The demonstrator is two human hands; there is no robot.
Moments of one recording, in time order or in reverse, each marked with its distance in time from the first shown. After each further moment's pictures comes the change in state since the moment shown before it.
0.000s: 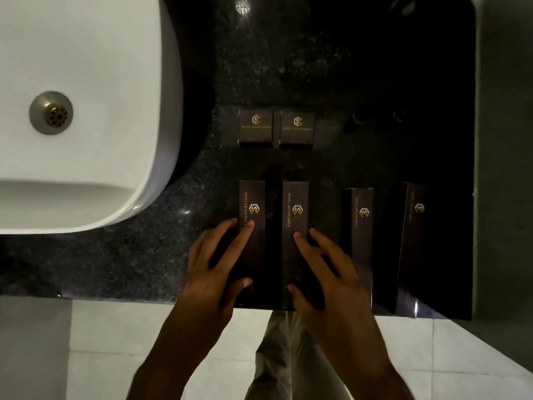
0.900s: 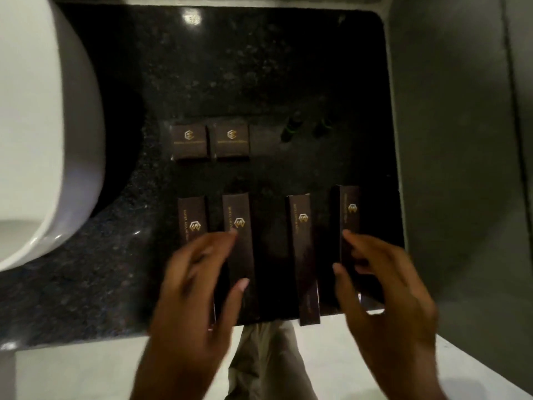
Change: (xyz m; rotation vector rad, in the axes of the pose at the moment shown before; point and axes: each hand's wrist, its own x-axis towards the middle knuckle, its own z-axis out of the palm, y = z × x) left_hand 0.017 0.101 -0.013 -0.102 0.147 -0.009; right_hand -0.020 0.034 -0.100 0.076 0.377 0.083
